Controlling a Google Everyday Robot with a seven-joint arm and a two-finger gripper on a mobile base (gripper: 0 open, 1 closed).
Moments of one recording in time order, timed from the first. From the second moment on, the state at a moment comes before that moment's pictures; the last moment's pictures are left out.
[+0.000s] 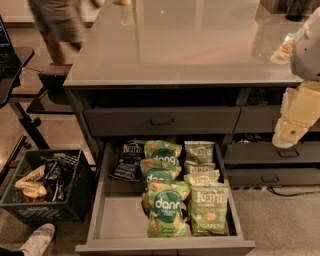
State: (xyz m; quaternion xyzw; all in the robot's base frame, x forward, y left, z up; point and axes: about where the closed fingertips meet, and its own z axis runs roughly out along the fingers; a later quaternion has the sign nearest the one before) arm 0.438 -0.217 0.976 -0.60 0.78 -0.03 0.16
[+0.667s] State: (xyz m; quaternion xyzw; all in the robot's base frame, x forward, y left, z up) arm 0.438 -0.220 0.949 -0.60 0.79 -0.02 0.15
